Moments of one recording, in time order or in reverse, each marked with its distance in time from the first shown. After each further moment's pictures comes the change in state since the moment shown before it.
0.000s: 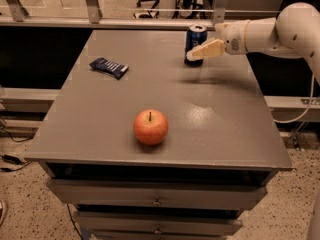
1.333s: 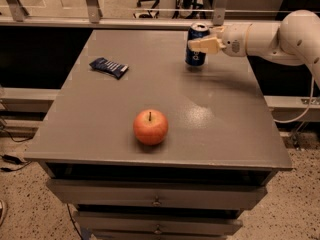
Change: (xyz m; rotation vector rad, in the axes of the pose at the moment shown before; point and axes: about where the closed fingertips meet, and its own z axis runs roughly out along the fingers) arm -0.012 0.017 0.000 -0.056 -0.113 0.037
